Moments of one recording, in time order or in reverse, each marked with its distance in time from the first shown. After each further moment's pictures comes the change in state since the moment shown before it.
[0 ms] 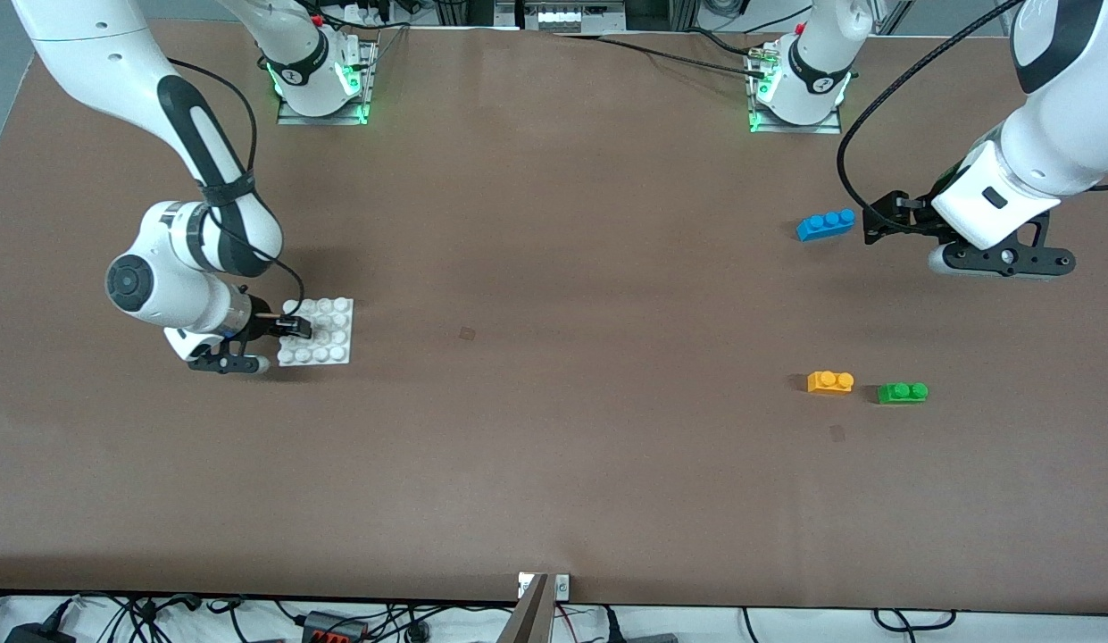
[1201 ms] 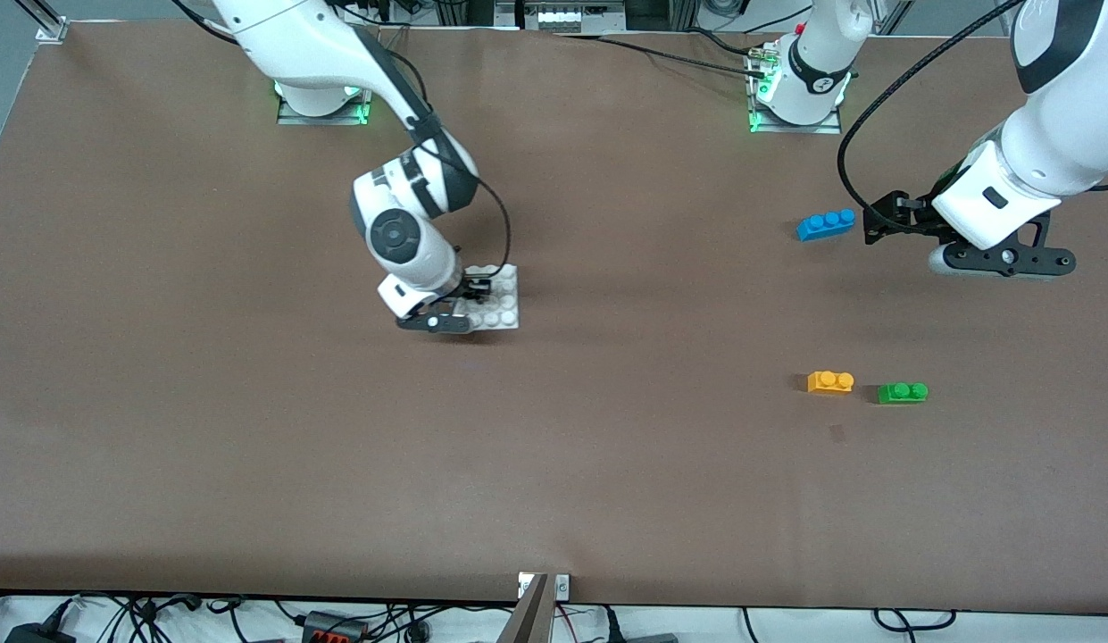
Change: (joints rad) left arm 0.000 0.000 0.001 0.000 0.000 0.000 0.001; right arm 0.561 0.100 0.004 0.158 0.011 0.008 0.610
